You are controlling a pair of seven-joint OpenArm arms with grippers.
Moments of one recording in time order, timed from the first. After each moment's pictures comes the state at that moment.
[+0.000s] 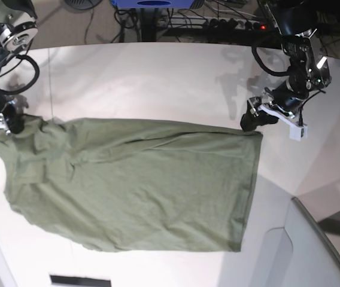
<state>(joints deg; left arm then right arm) 3.6 -8.1 -32.3 65.8 -28.3 -34.7 39.3 12.1 11.0 61.4 40.6 23.0 30.7 -45.3</state>
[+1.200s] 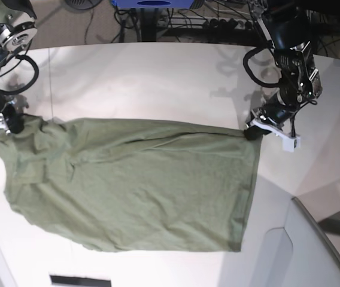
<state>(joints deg) -2.5 -6.0 -32.0 60.4 -26.8 -33.5 37.1 12.1 11.2 61.2 40.6 23.0 30.7 -45.6</state>
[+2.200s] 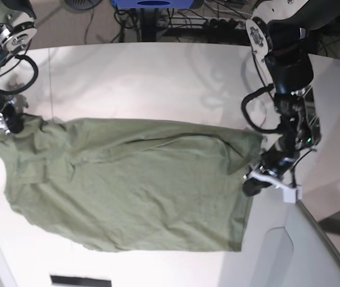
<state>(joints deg) -14.0 -6.8 -27.3 58.1 -25.4 -33.5 30.5 12.0 11.3 61.3 40.6 23.0 30.7 -46.0</state>
